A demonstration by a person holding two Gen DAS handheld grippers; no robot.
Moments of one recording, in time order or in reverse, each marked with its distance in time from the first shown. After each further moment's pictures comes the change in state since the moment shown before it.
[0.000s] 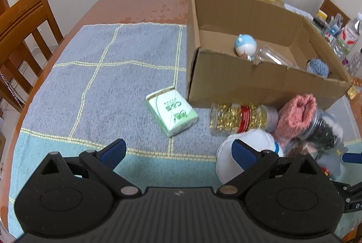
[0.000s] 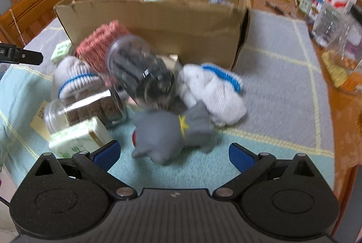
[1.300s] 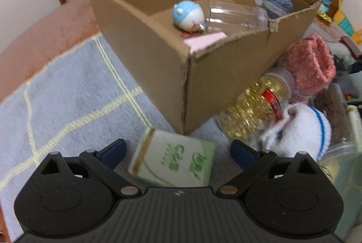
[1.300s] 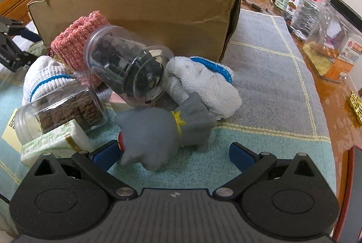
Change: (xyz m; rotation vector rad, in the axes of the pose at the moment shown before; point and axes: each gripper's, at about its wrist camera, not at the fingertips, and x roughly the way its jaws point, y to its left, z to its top) left arm 0.097 0.014 0.050 0.614 0.080 -0.332; right arm 0.017 0.025 -0.007 0.070 -0.060 -0.168
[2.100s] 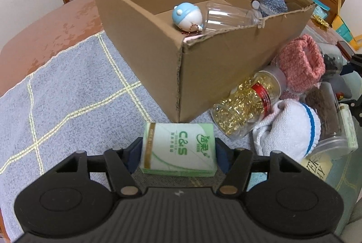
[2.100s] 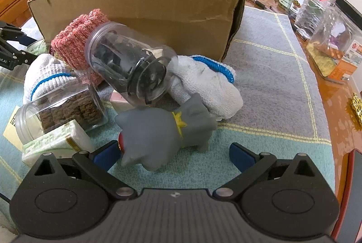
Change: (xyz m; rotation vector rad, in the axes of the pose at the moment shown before) left arm -0.011 -0.005 -0.010 -0.022 -0.033 0.020; right arm -0.003 -0.005 -0.001 -0.023 0.034 0.017
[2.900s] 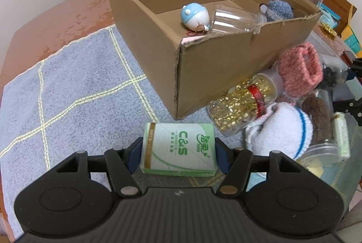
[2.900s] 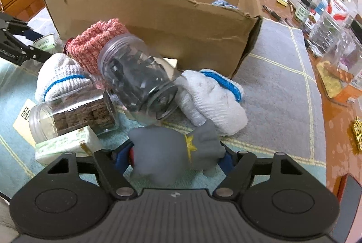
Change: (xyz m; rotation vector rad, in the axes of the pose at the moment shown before) left arm -0.018 -0.005 -0.001 -0.088 0.023 0.029; right arm -0.006 -0.003 0.026 -0.085 0.036 0.035
